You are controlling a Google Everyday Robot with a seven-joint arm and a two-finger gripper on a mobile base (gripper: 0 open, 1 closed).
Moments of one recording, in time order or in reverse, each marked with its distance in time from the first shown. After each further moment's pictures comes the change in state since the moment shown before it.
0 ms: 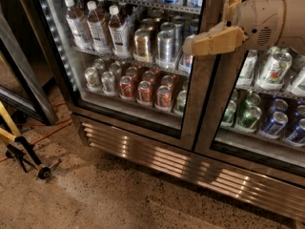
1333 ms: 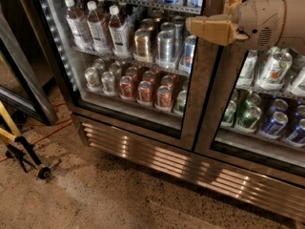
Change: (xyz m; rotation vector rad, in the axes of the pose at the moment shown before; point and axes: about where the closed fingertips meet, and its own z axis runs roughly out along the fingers) arm 0.000 0.000 0.000 0.000 0.000 0.000
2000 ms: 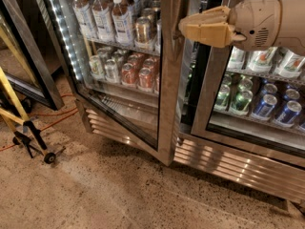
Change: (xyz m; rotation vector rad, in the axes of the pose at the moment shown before) arm 0.000 0.000 0.000 0.000 0.000 0.000
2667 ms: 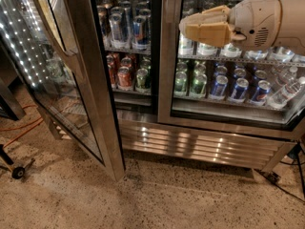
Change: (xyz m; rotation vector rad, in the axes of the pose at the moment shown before) arm 0.000 0.000 0.001 -0.001 0.000 0.000
